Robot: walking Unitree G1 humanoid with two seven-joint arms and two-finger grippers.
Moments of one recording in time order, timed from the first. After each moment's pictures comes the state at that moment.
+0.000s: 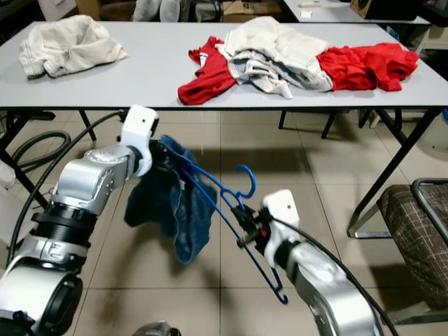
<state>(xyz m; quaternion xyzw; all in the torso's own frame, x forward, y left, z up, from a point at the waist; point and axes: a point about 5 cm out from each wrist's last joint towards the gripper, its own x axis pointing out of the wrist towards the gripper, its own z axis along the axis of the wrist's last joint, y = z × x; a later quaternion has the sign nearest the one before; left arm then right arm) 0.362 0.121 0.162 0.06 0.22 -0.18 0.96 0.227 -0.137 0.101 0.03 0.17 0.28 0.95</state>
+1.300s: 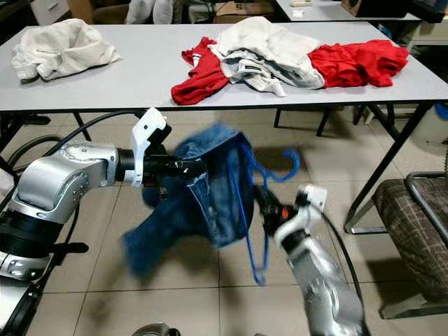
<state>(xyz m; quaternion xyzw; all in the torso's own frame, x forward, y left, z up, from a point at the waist) 0.317 0.112 0.196 0.07 0.18 -0.54 0.82 0.261 -0.156 0.097 0.33 0.05 0.17 0.93</state>
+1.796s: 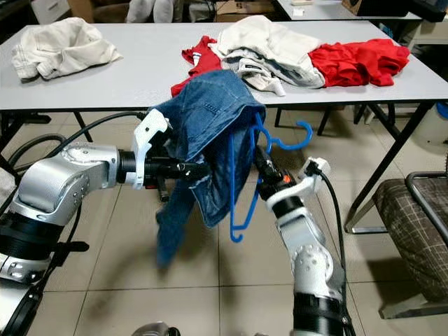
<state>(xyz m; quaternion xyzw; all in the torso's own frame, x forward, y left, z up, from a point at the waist) 0.312 0.104 0.198 0.05 0.17 -0.56 0.81 0.294 -0.146 0.120 0.45 0.00 0.17 0.88</state>
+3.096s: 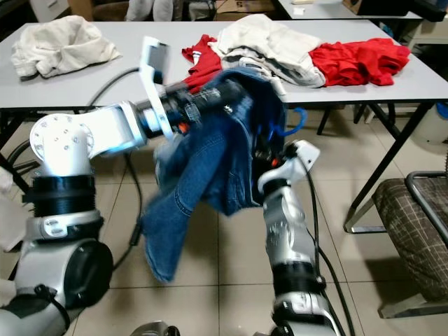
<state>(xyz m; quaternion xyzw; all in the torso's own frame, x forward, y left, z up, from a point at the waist) 0.337 0.075 0.269 -0.35 0.15 -0.50 0.78 0.326 -0.134 0.110 0.25 -0.01 0.08 0.97</state>
